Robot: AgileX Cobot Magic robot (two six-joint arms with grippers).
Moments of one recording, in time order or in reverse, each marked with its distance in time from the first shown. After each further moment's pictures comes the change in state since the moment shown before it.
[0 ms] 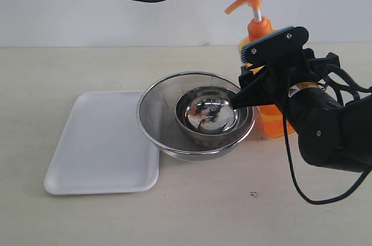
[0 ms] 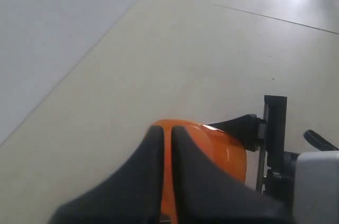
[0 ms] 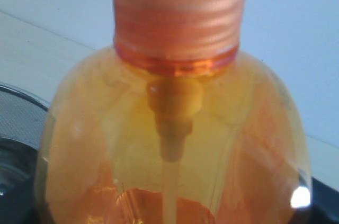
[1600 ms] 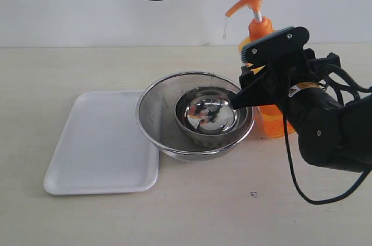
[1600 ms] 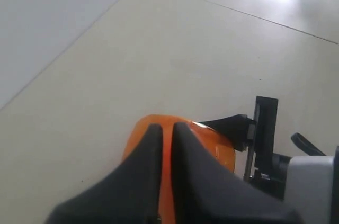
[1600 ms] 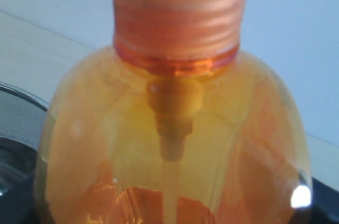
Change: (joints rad) left arm 0.000 0.048 -0.035 0.019 0.061 -0.076; right arm 0.000 0.000 0.000 0.002 0.002 -0.003
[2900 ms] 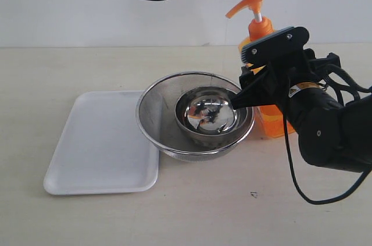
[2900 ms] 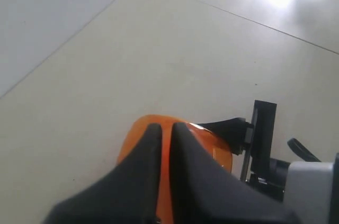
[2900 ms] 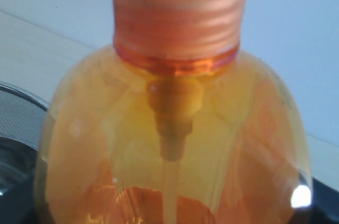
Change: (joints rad) left arm 0.006 0.020 -0.002 -0.017 0.002 -0.011; right arm 0.000 0.000 0.000 0.000 0.000 0.000
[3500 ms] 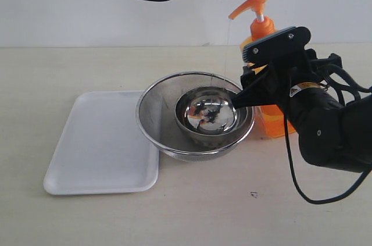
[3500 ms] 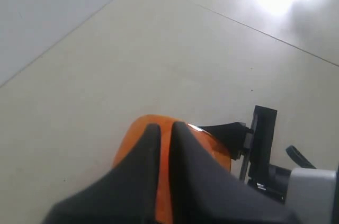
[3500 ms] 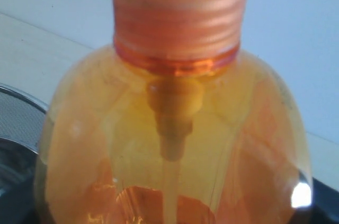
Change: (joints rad) left arm 0.002 0.019 -0.009 -0.026 -0.002 -0.015; right arm 0.000 0.000 0.000 0.011 -0.002 0.000
